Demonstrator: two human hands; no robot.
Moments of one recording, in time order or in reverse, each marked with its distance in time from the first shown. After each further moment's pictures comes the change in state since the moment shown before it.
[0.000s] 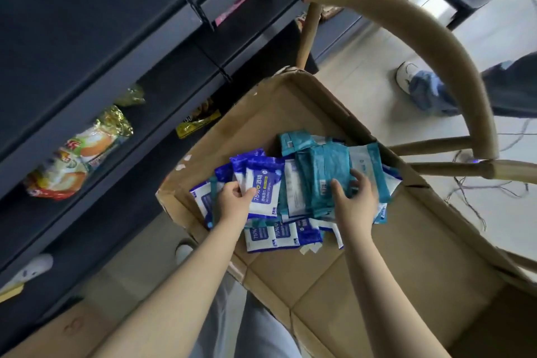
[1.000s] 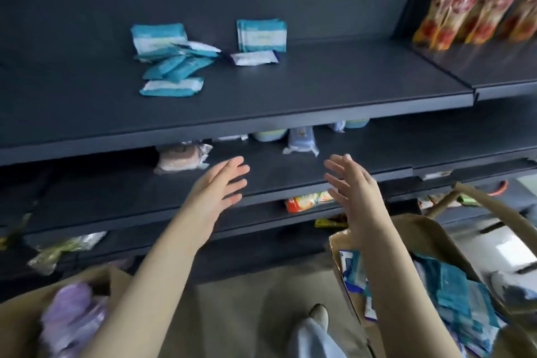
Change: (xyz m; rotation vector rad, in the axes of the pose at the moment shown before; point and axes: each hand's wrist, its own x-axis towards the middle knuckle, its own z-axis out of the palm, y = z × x) left_hand -0.336 -0.233 -0.489 -0.935 0.209 0.603; right_hand -0.505 -0.258 -0.015 0.491 -0.841 -0.576
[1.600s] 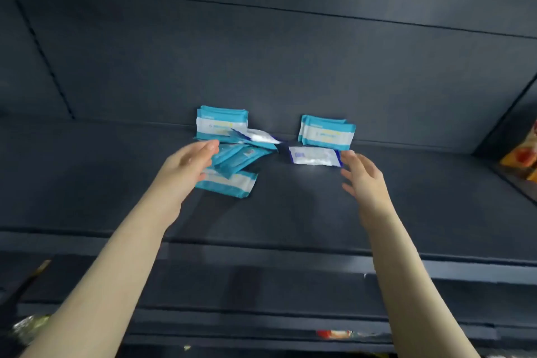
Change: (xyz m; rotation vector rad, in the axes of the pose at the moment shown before) left_hand 0.154 0.150 -0.122 0.116 0.357 0.320; right_hand 0.211 -0.123 0.162 -0.163 -0.121 -0.216
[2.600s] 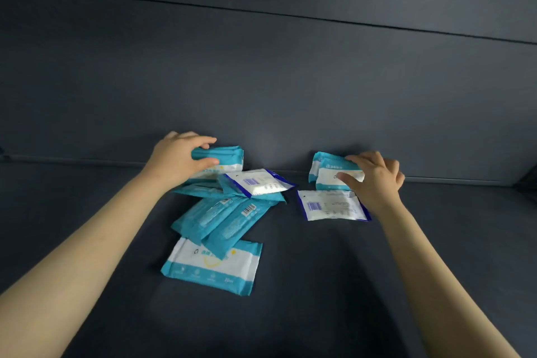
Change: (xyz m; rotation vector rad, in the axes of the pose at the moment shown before) left_hand 0.256 -0.034 -0.009 1.014 -0.077 0.427; right_hand 0.199 0.020 0.030 -1.163 0.056 -0.273
